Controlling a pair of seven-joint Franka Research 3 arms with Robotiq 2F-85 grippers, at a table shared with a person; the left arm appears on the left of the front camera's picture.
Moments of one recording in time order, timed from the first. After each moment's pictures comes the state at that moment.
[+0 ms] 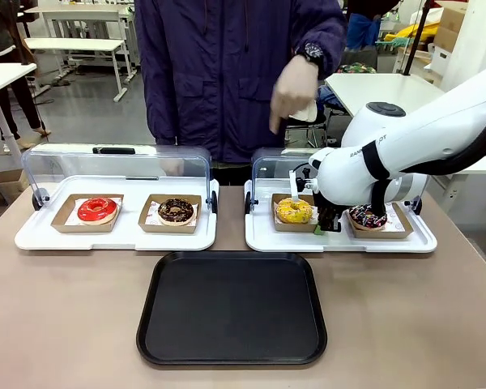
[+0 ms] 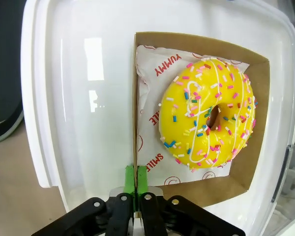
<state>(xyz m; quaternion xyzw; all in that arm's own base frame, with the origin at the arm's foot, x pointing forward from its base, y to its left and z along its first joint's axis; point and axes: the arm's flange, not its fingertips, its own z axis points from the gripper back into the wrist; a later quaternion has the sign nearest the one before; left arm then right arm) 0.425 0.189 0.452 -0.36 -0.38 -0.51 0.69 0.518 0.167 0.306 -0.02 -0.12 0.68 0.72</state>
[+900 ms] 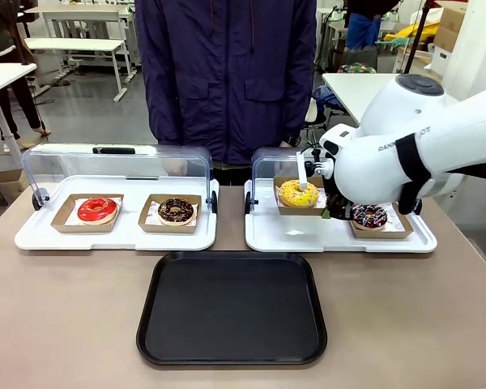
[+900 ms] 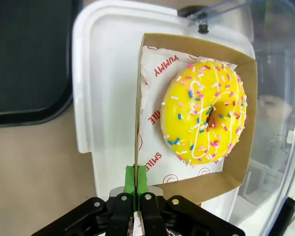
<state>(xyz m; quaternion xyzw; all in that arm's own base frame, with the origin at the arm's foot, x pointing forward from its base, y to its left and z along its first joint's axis) 0.425 0.189 0.452 -0.36 -0.38 -0.51 0.69 0.454 0.168 0.382 -0.07 -0.17 0.69 0.70</state>
